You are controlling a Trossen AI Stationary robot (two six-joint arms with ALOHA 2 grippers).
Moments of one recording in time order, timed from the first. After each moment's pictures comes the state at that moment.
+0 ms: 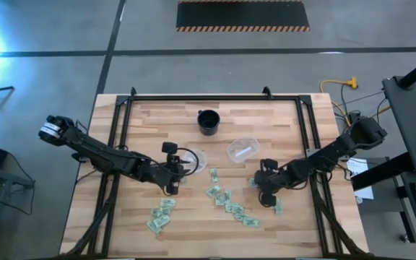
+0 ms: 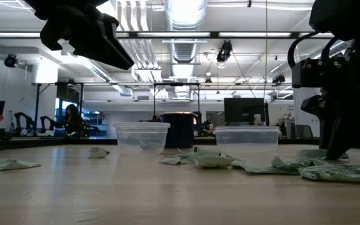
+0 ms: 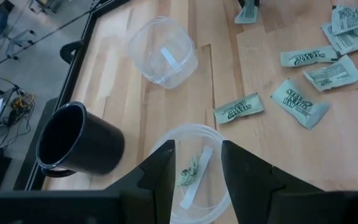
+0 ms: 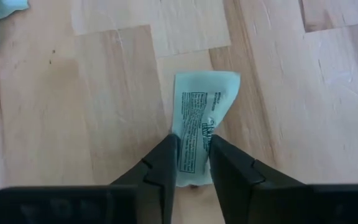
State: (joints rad) left arm -0.37 1.28 0.80 -0.24 -0.60 0.06; right arm 0.41 1.45 0.56 -0.33 0.21 0.58
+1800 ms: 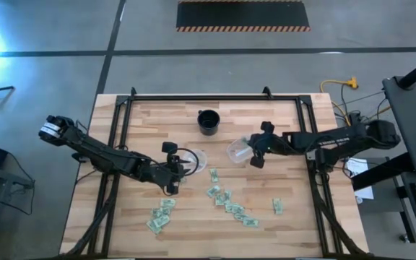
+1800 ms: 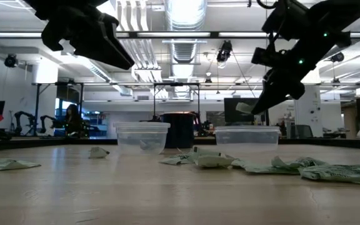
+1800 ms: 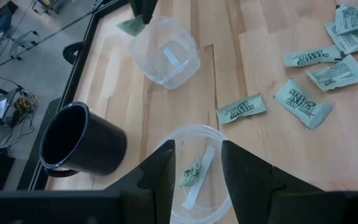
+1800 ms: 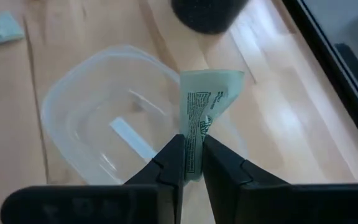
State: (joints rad) left arm -0.37 1.28 0.80 -0.23 -0.61 0.06; right arm -0.07 1.25 0.57 -0.17 0.35 0.04
